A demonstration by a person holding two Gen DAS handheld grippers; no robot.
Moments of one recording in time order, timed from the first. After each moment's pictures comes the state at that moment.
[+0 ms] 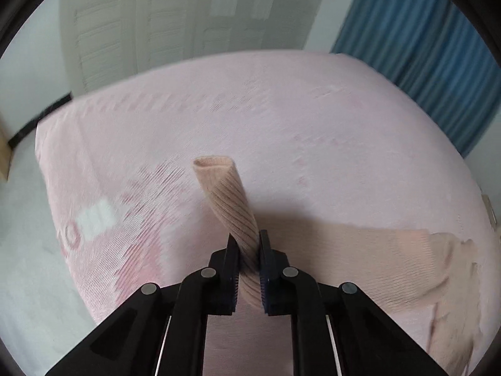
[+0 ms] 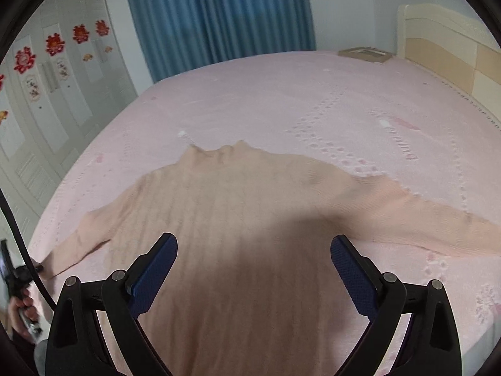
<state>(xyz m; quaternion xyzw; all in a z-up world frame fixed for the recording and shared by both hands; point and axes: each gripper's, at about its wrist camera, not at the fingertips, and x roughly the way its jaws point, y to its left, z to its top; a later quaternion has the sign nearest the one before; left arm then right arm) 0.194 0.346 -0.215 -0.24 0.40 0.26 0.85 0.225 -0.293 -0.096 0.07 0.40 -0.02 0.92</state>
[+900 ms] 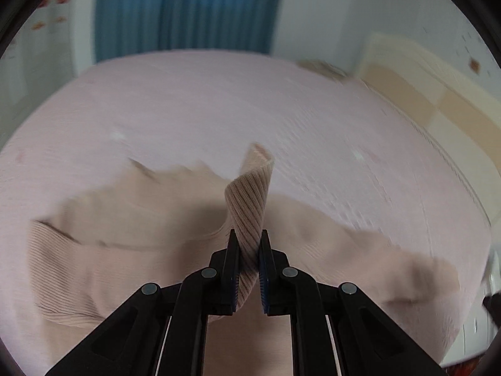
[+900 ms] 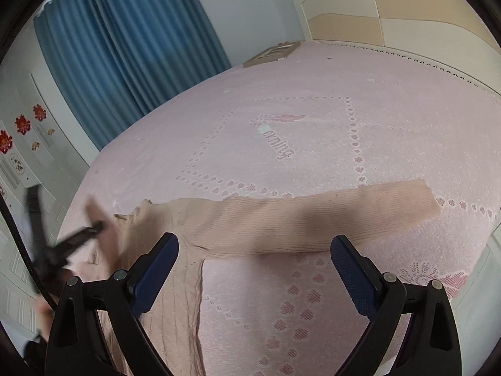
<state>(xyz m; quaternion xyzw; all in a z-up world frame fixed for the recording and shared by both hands) 0.347 -0.192 -0.155 -0.02 0.42 -0.14 0.89 0.169 -0.477 -0.085 0.22 0.36 -0.13 0.90</state>
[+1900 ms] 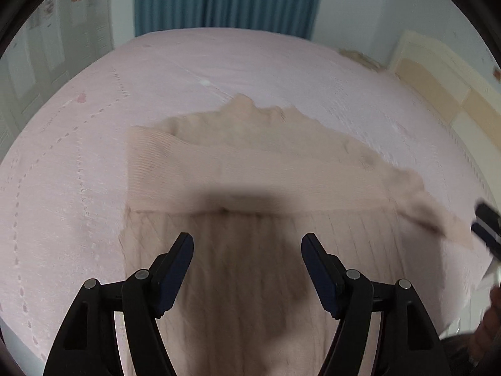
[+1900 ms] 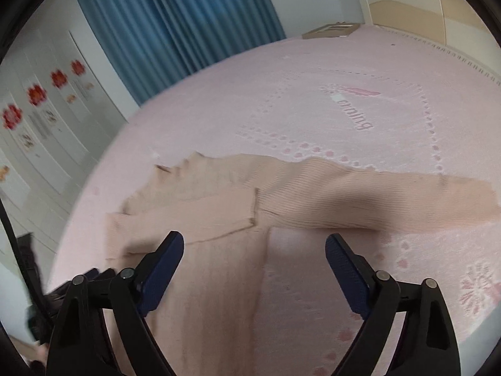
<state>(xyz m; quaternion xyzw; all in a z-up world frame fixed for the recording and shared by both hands) 0.243 -0.044 -0.172 -0.05 0.45 -0.06 0.89 0.198 -0.406 -0.103 0.21 0.40 0.00 0.90</state>
